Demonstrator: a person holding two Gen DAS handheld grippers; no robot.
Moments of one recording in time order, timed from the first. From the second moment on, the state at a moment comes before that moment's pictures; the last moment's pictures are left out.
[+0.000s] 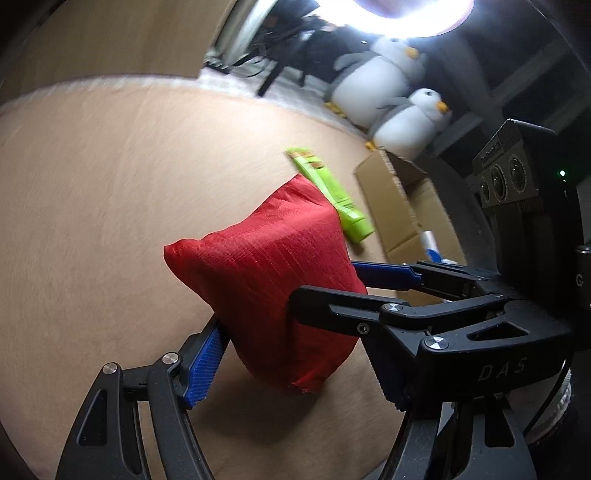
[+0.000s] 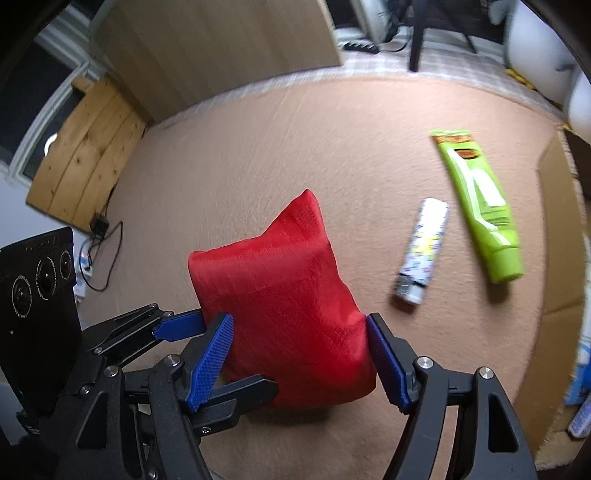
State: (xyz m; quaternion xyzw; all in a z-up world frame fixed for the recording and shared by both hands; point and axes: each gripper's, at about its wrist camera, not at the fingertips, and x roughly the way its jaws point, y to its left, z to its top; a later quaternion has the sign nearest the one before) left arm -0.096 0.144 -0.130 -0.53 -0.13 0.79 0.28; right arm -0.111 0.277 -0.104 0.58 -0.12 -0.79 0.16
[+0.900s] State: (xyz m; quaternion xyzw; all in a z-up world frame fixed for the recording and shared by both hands) left arm -0.159 0.398 -0.075 -0.47 -0.05 0.78 0.41; right arm -0.100 0.500 -0.044 0.50 -0.18 -0.85 0.02
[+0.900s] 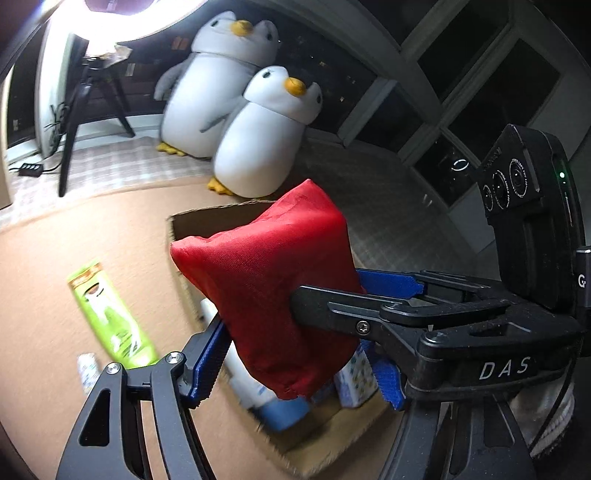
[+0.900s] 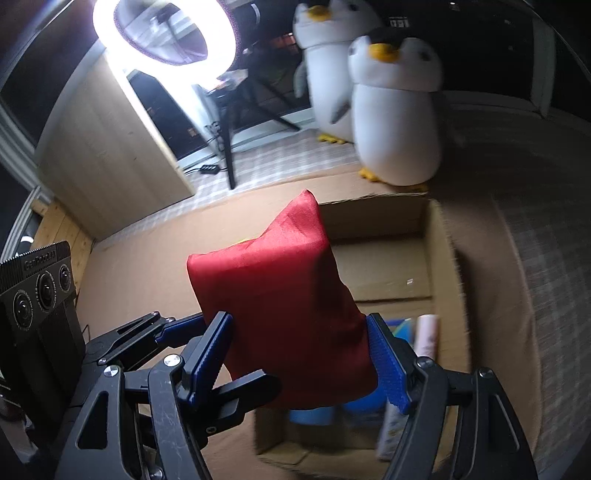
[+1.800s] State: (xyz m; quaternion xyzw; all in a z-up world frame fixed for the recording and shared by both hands) left arm -0.174 0.369 -0.090 -0.48 -0.03 0.80 0.37; right arm -0.111 0.510 -0.054 0.50 -0.17 -0.85 -0.02
